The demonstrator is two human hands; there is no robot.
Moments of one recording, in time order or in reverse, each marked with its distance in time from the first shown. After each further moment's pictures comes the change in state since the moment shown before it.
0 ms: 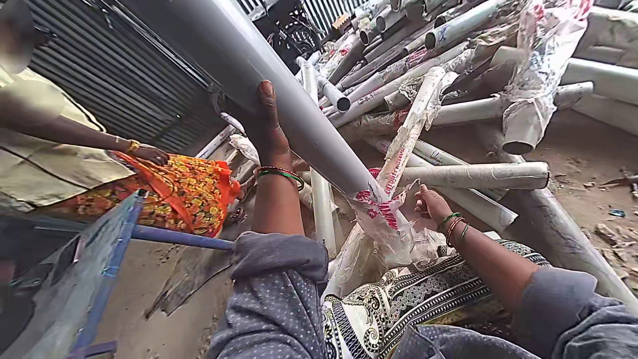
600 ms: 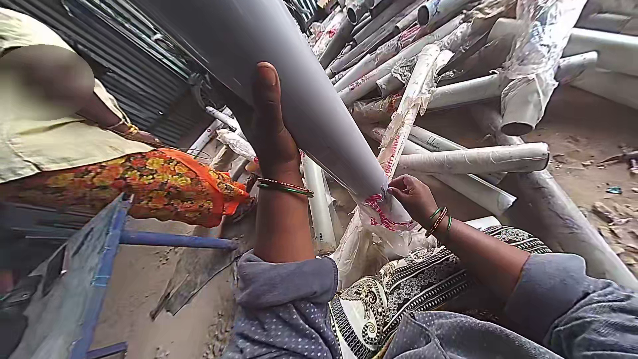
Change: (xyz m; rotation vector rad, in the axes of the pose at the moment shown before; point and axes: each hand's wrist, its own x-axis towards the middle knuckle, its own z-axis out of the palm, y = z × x) left_hand -0.041 0.033 0.022 -0.264 -0.206 0.084; right_hand -0.034 -0.014 0.033 -0.461 -0.051 -0.652
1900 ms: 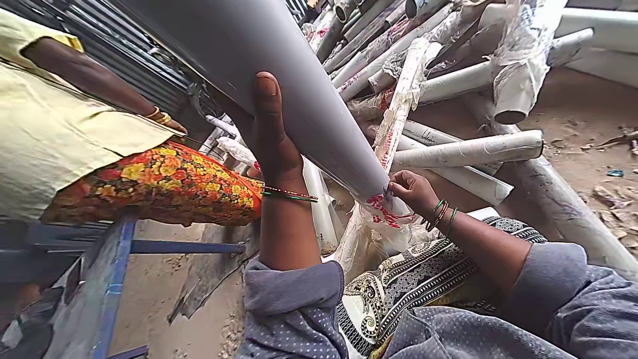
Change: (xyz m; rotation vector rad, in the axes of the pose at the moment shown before) left_hand -0.018 0.015 0.032 0.013 -0.026 0.055; right_hand -0.001 0.012 -0.021 0.116 -0.032 0.029
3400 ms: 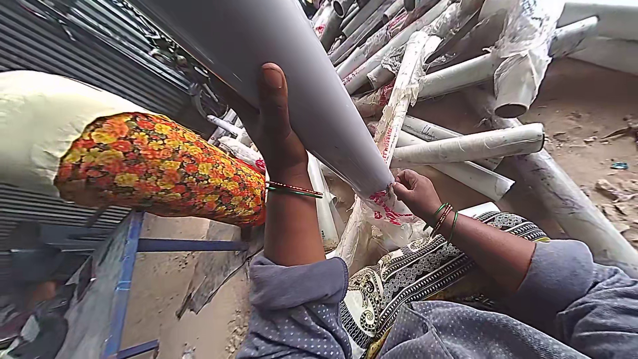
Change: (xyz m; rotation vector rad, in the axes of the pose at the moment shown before) left_hand -0.003 0.001 0.015 -0.094 -0.031 0.010; right_hand -0.019 -0.014 -0.005 -0.032 0.036 0.070
